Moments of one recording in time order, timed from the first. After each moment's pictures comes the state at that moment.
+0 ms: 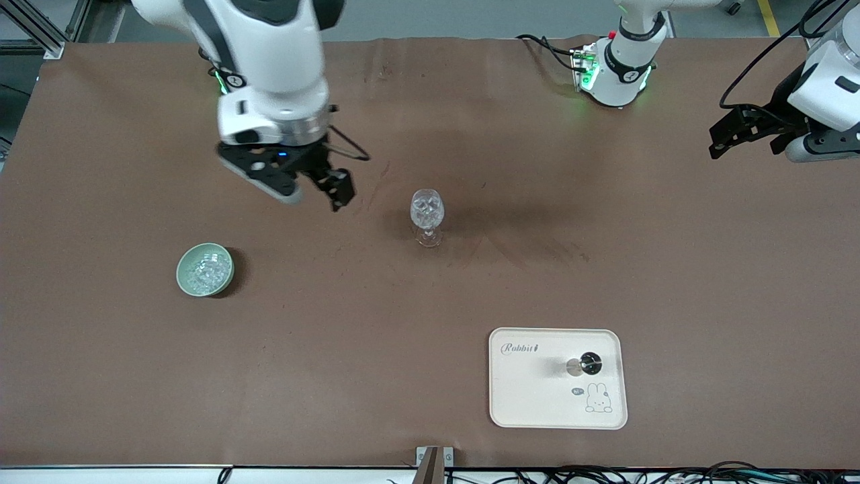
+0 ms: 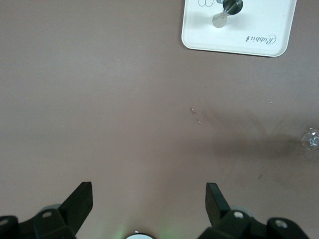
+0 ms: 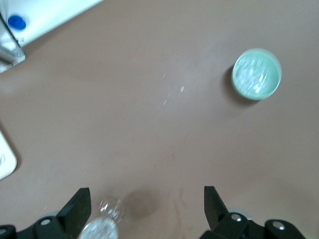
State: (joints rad) left arm -0.03 -0.11 -0.09 -1.66 0.01 1.53 -0.17; right arm 0.35 0.23 0.25 -1.38 -0.24 1.64 1.16
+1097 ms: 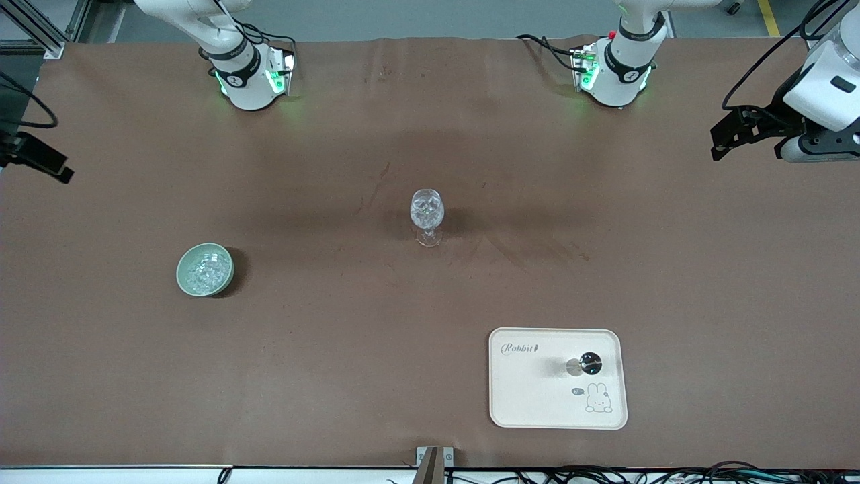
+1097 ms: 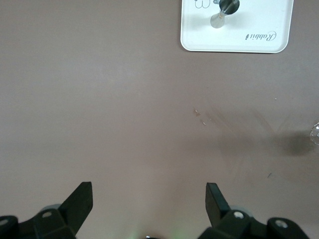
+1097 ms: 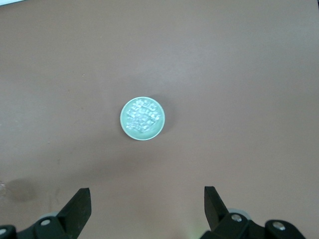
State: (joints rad) left arm -0.04 -0.10 -0.09 -1.65 0.03 1.54 -0.11; right arm 0.10 0.04 -0.16 -1.39 -0.06 1.42 0.18
